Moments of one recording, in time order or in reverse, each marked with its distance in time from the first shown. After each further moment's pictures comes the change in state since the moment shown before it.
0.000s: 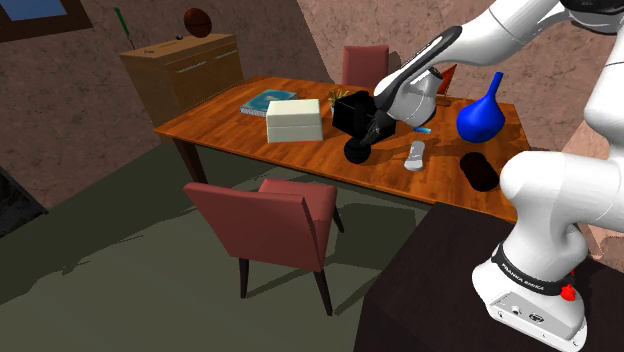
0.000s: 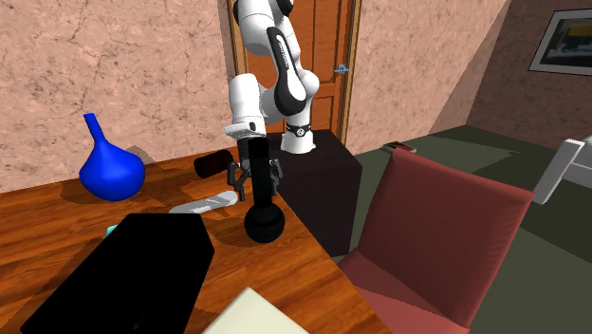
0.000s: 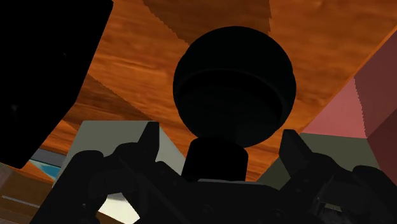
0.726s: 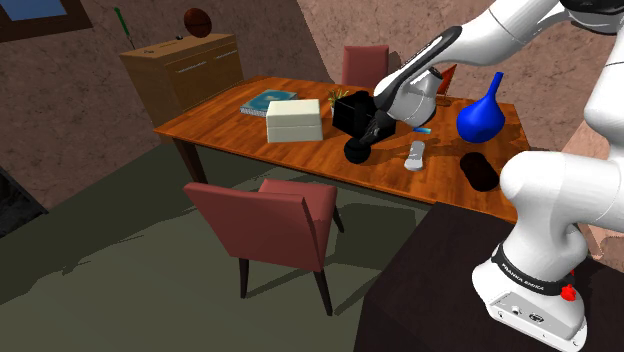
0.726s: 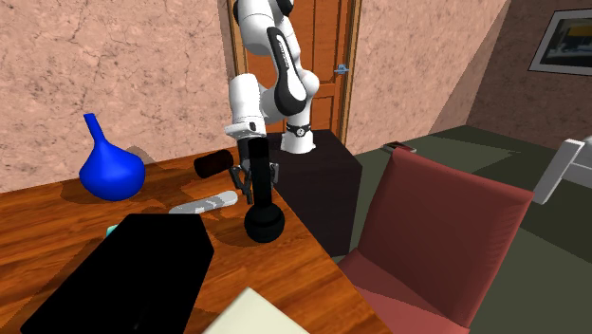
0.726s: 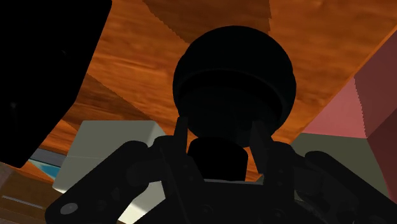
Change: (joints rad) arm 0.001 0.000 0.000 0.000 0.000 0.001 0.000
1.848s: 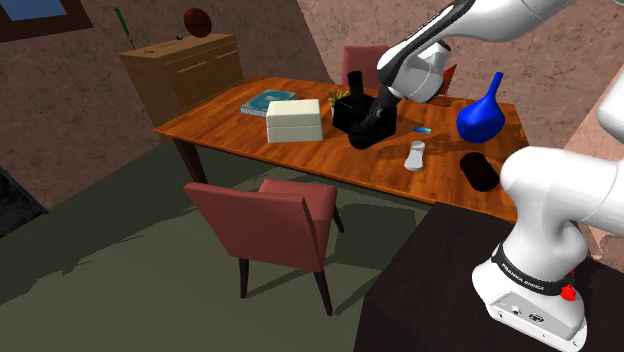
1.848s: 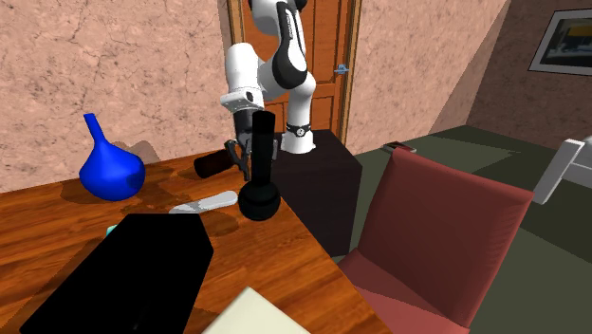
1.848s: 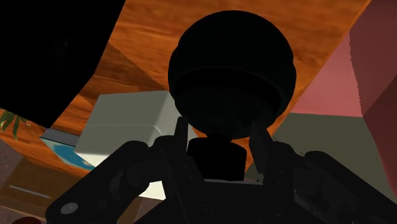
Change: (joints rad) arm -0.194 0.215 0.193 0.015 0.104 -0.204 0.009
